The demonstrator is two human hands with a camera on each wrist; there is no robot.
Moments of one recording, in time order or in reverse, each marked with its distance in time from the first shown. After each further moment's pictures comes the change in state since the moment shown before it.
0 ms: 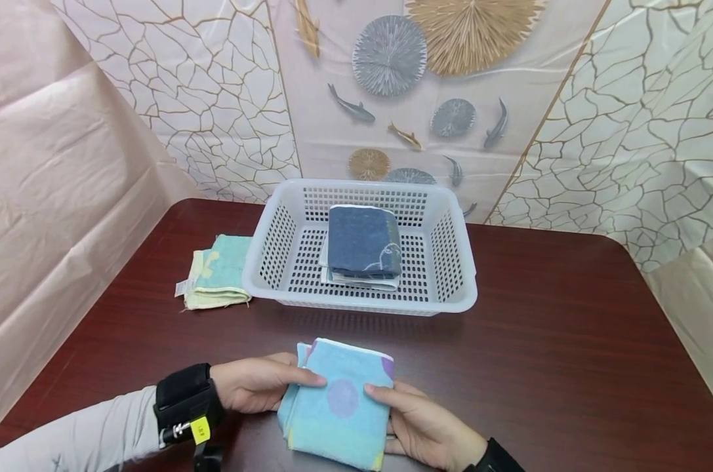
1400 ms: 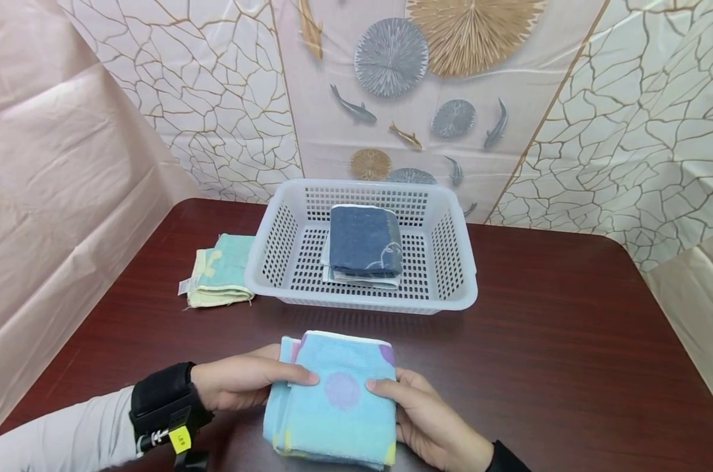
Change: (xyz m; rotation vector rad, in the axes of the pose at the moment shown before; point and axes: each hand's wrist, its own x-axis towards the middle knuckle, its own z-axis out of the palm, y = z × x) left_hand -0.029 0.012 0.014 0.079 0.051 0.119; right_hand -0.011 -0.011 0.031 -0.118 0.172 -0.149
